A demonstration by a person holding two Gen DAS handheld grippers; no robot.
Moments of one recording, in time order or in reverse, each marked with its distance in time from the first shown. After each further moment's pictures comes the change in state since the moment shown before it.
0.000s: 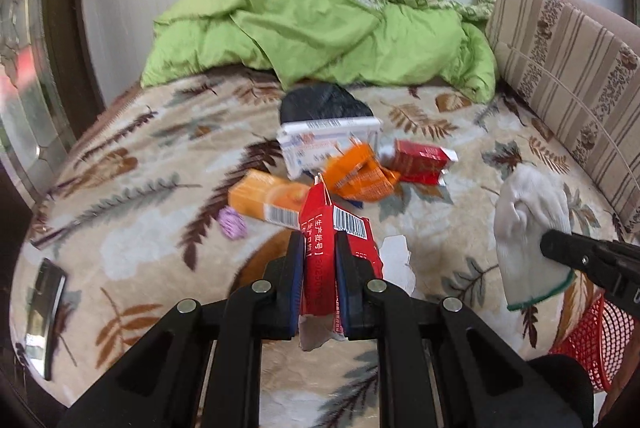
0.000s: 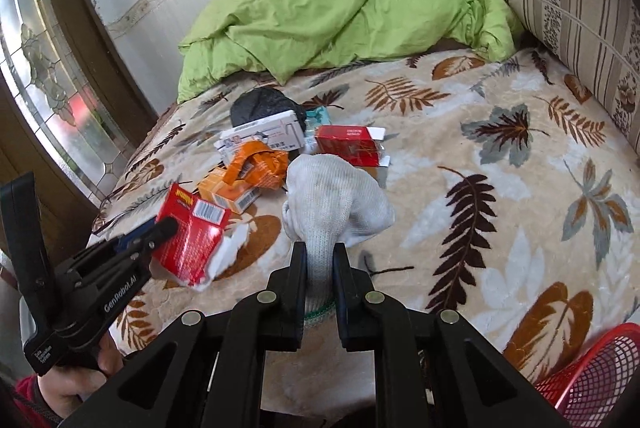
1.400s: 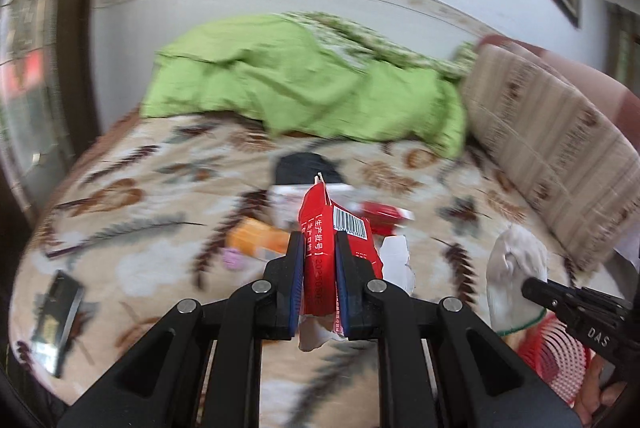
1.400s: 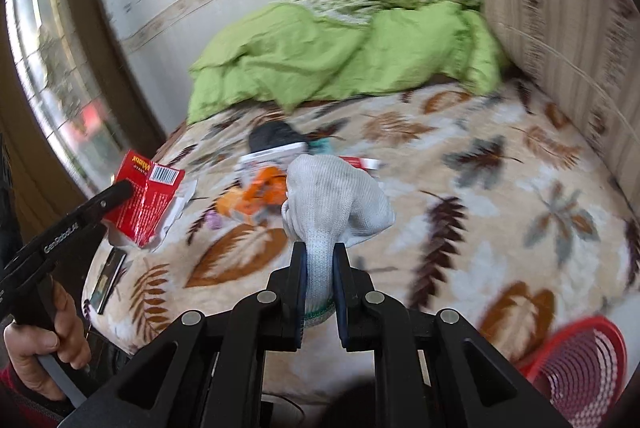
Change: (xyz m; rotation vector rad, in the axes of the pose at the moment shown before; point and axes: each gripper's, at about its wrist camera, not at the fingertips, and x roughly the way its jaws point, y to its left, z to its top) left arm -0.086 -0.003 0.026 -0.047 -0.107 -0.141; right arm -0.072 0.000 -0.012 -0.001 -0.097 -0.030
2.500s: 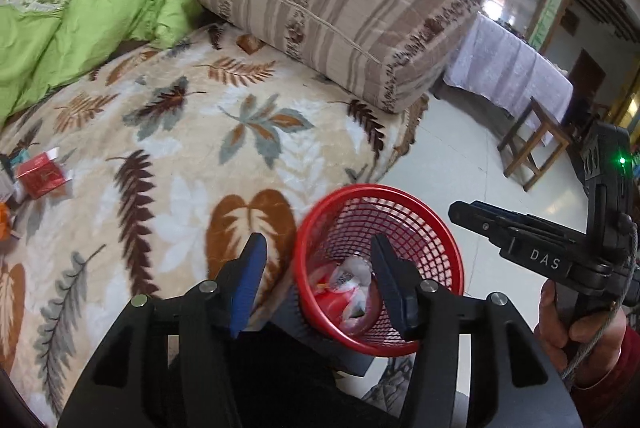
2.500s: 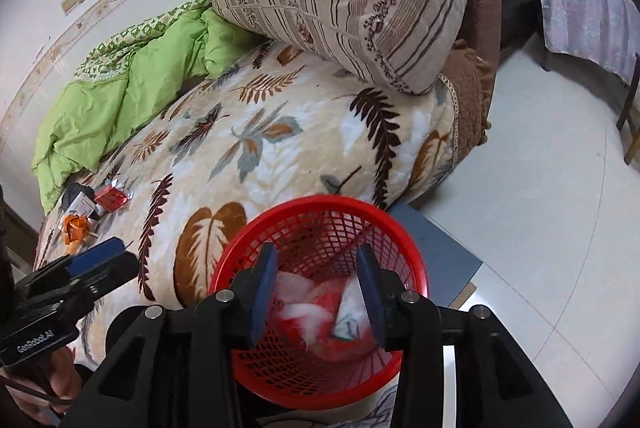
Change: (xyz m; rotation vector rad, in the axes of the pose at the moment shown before) left arm 0.050 -0.279 -0.087 0.402 0.373 -0.606; right arm -0.151 -0.219 -0.108 0.469 -0.012 -0.456
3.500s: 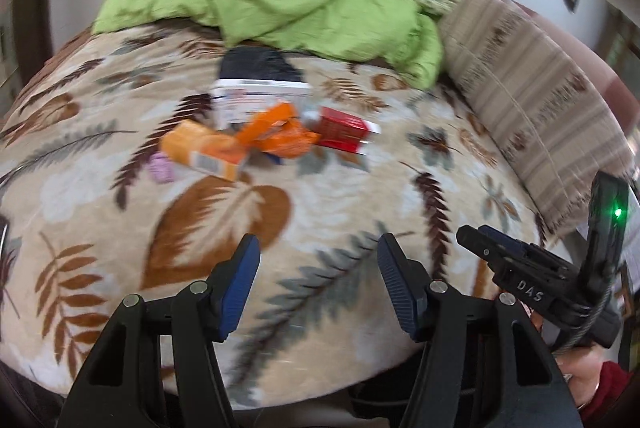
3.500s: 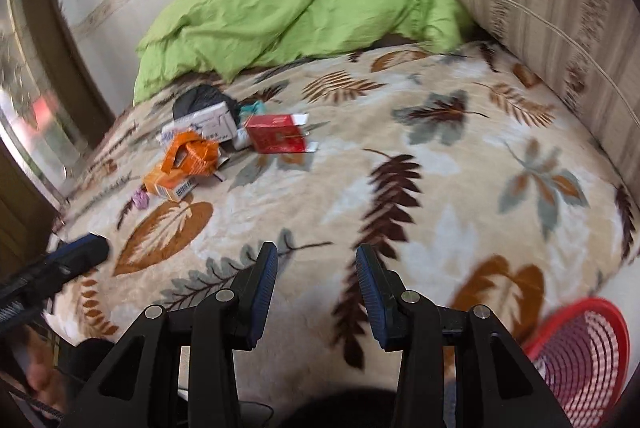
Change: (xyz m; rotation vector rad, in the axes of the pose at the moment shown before) left arm -0.143 0.233 -0.095 -0.536 -0.186 0.414; right arm 0.111 0.276 -0.022 -0.471 0.079 0.299
